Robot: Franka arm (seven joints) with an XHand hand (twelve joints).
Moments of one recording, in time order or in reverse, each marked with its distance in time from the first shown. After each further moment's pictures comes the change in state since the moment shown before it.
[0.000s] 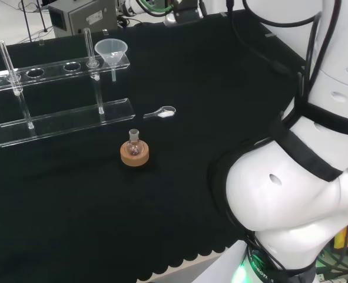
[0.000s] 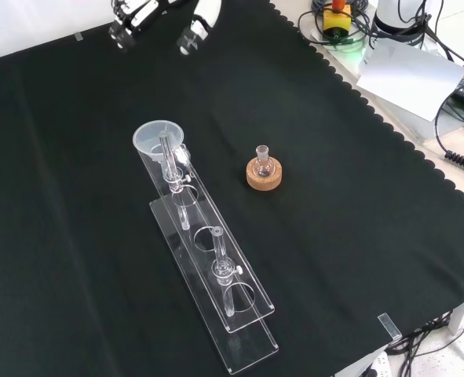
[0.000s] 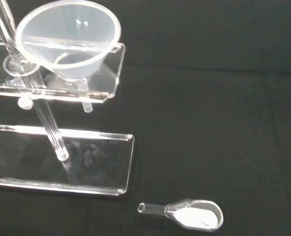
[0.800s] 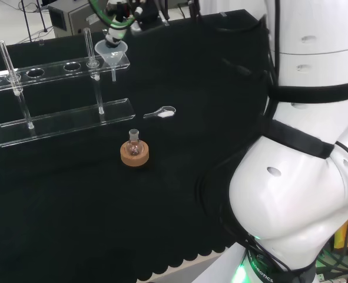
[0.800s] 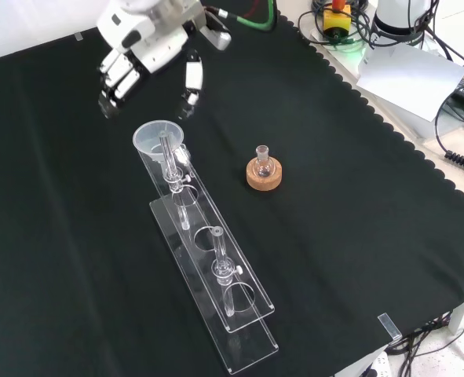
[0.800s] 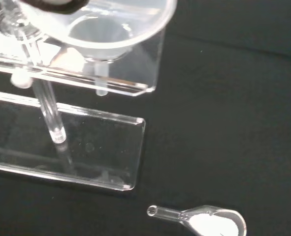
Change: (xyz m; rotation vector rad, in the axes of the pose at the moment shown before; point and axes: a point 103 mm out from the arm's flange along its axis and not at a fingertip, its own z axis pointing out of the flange) arm 0.056 0.075 0.034 0.142 -0.141 -0.012
